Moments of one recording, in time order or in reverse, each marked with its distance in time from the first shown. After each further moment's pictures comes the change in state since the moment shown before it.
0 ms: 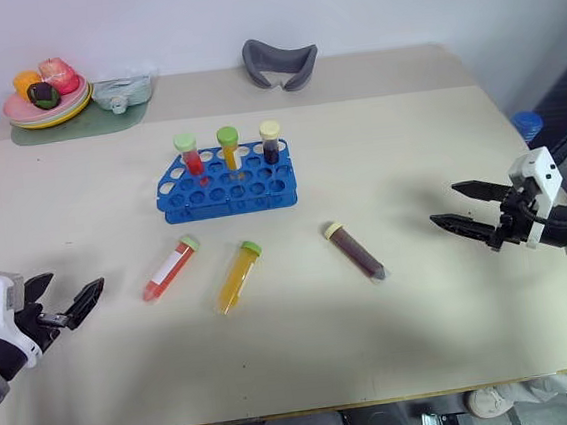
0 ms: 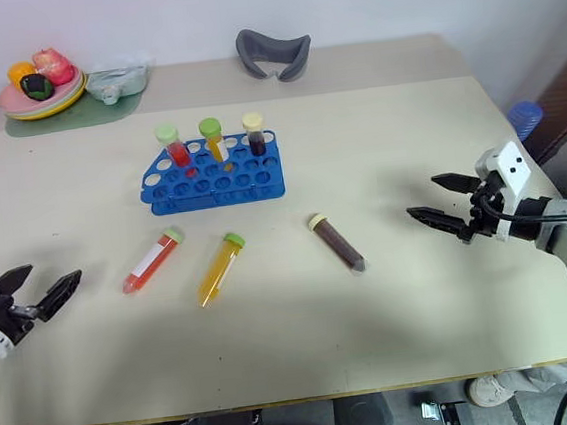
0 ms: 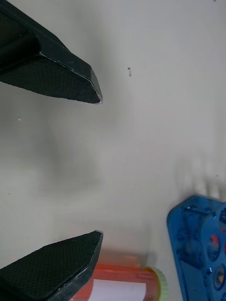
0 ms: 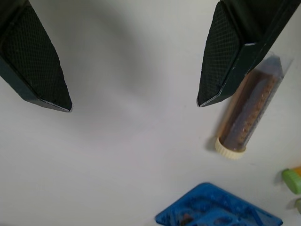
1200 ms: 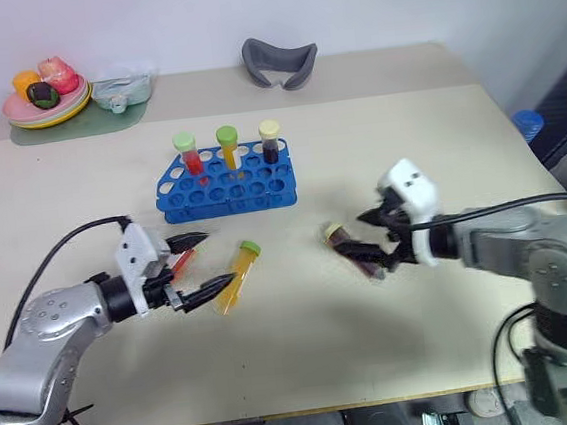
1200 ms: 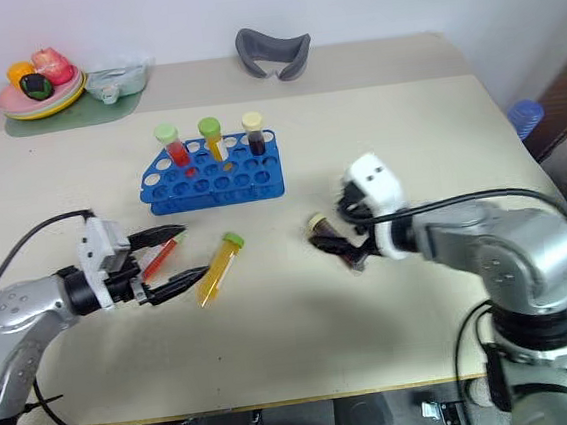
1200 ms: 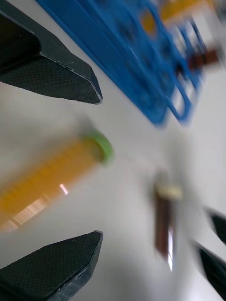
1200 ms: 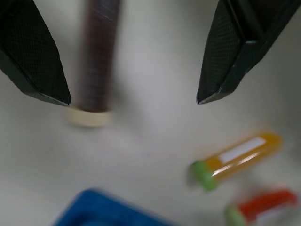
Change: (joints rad) left arm -0.324 0.073 -0.545 -0.096 0.014 -0.122 -0.301; right arm -0.347 0.353 0.250 -0.639 0.265 1.129 -0.739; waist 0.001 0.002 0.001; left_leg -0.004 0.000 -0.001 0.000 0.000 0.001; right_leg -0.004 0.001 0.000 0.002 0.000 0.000
